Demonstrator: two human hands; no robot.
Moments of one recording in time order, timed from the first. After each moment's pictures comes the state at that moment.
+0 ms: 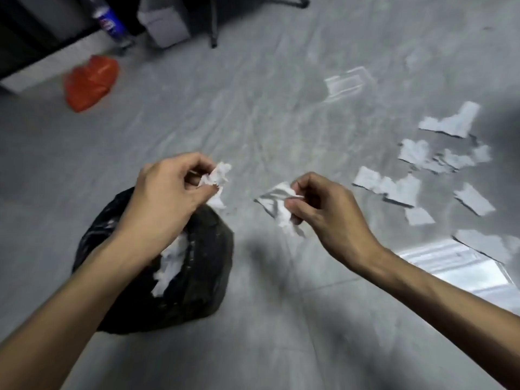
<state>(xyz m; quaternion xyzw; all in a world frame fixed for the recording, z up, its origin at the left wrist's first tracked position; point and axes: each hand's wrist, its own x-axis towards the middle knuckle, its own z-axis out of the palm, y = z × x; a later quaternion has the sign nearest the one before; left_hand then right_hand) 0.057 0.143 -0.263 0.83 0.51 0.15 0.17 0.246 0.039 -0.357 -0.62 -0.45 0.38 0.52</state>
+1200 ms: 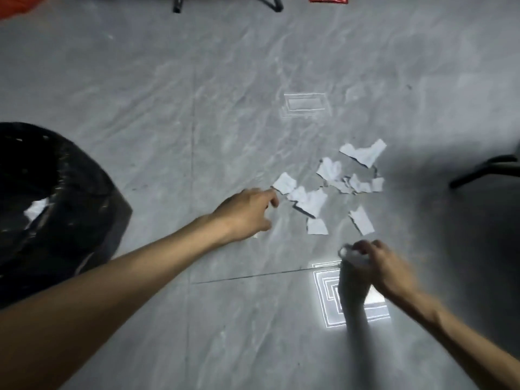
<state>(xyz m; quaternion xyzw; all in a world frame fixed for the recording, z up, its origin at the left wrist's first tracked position) 0.257 0.079 -0.431 0.88 0.38 -0.06 0.30 0.503 -0.126 -0.509 -0.85 -0.46 0.23 0.05</state>
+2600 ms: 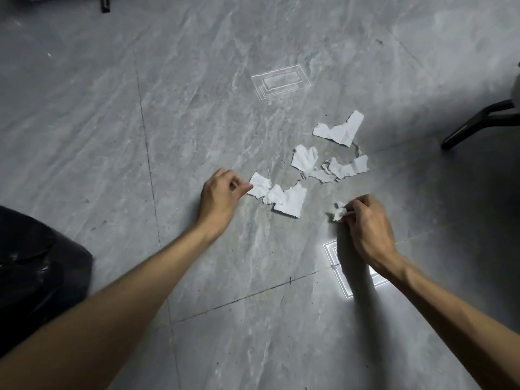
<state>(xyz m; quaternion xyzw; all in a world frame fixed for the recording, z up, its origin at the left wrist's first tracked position) 0.312 0.130 -0.504 0.79 0.47 0.19 0.34 0.530 -0.071 -0.558 -0.87 -0.44 0.09 0.20</state>
